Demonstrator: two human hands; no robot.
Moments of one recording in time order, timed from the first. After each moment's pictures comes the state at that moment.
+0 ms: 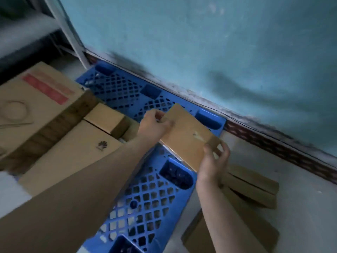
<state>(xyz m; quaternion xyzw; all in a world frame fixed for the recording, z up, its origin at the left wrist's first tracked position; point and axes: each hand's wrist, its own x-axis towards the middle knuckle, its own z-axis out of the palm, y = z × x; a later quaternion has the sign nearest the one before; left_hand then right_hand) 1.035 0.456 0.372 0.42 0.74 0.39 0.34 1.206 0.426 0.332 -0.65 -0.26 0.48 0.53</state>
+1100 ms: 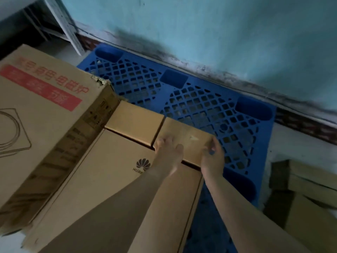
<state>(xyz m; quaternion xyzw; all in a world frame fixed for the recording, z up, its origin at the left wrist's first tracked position) 0.838 0.458 0.185 0.42 0.79 0.20 0.41 0.961 0.477 0.142 -0.75 -0.35 0.45 0.35</state>
